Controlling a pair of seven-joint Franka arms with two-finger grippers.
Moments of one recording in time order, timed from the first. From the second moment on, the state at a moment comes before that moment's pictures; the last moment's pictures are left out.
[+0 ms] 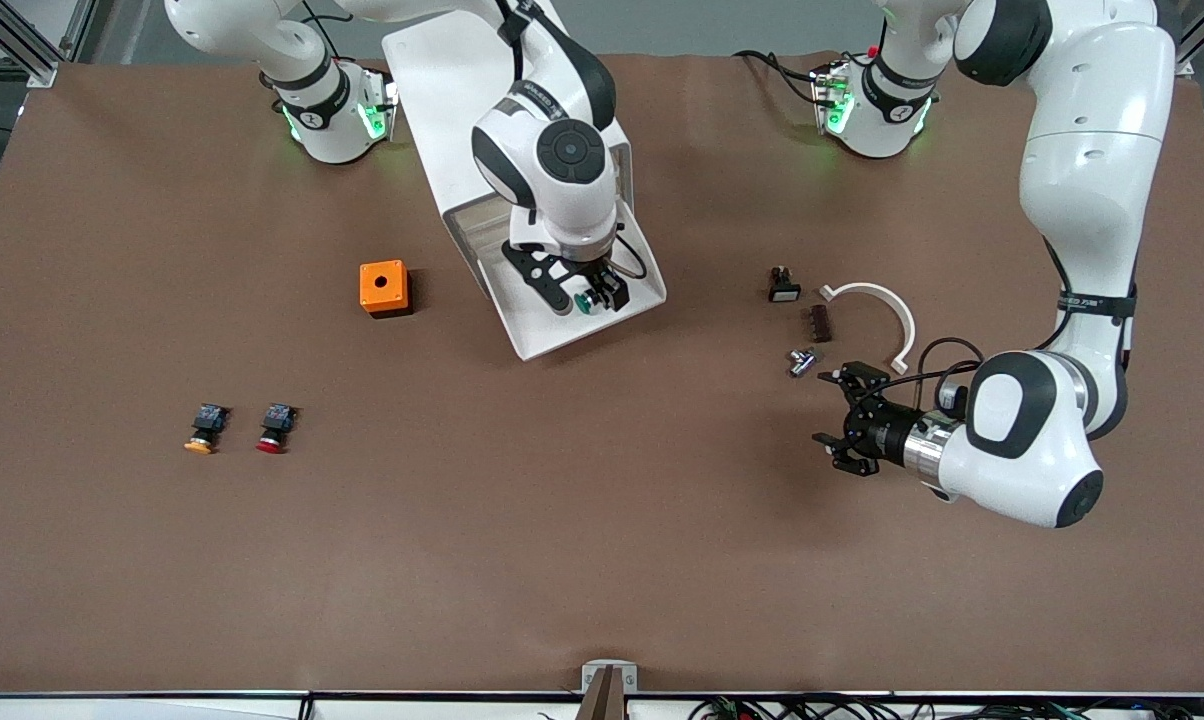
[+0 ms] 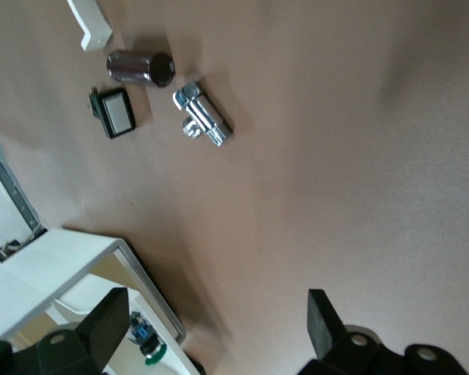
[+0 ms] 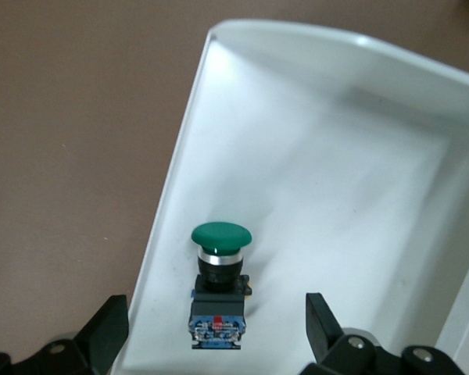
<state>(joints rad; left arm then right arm) -0.03 0.81 -0.14 -1.24 -0.47 1.55 -1.70 0.91 0.47 -0.05 -1.69 0.10 2.11 1.66</state>
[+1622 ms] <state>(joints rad) -0.07 0.71 -0.17 -1.24 -0.35 1.59 -1.31 0.96 0.56 -0.07 -1.66 0.10 2.14 1.70</state>
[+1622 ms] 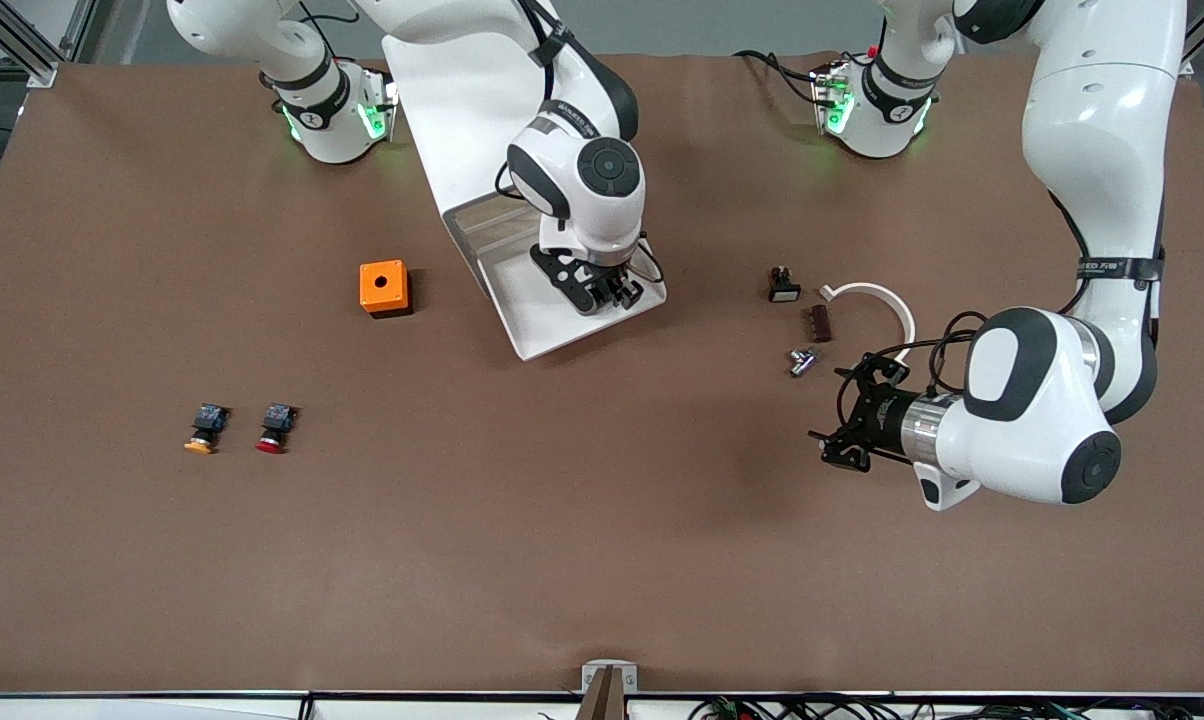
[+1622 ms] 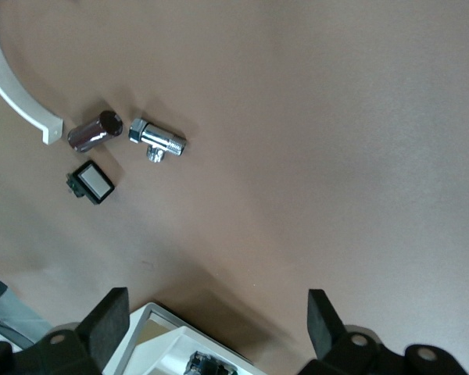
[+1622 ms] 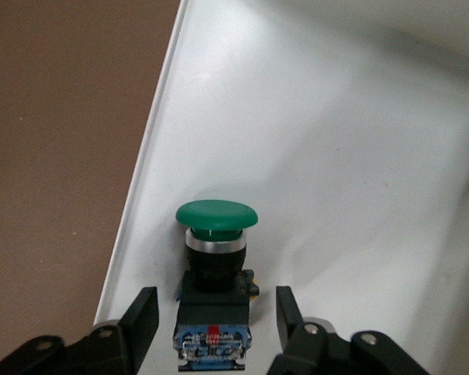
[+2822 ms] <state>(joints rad) -0.24 0.75 -0.17 -1.26 -0.26 1.89 -0.95 0.68 0.55 -0.08 -1.46 0.10 1.97 1.21</state>
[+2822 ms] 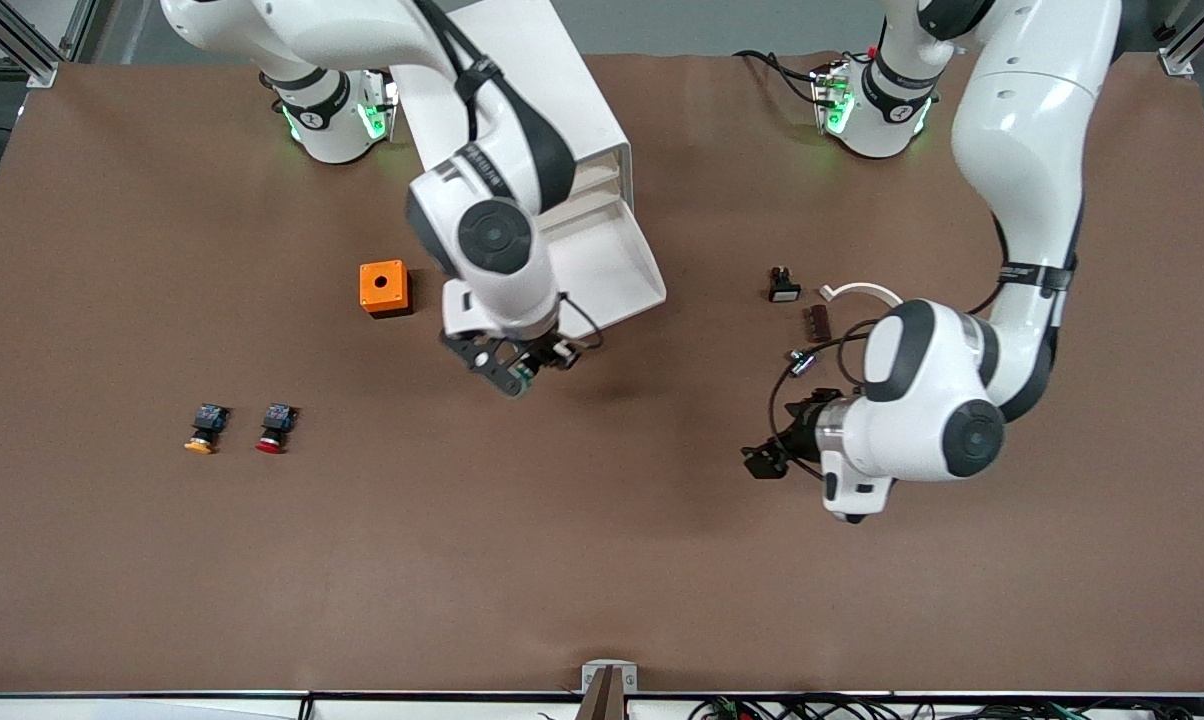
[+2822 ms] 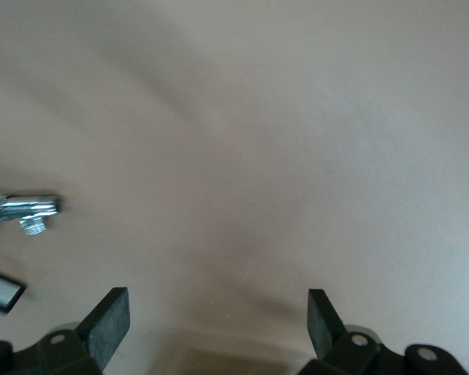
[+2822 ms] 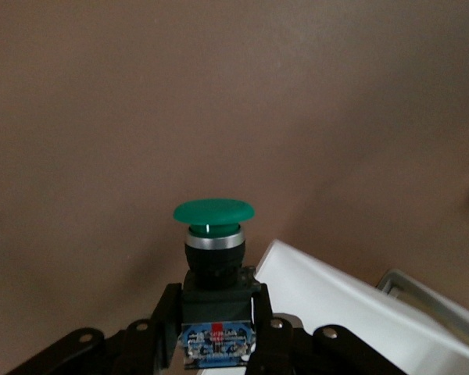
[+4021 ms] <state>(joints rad) -0.63 0.79 -0.18 -1.46 -0.22 2.11 -1.13 0.24 0.55 -0.09 -1.72 0.02 2.23 0.42</state>
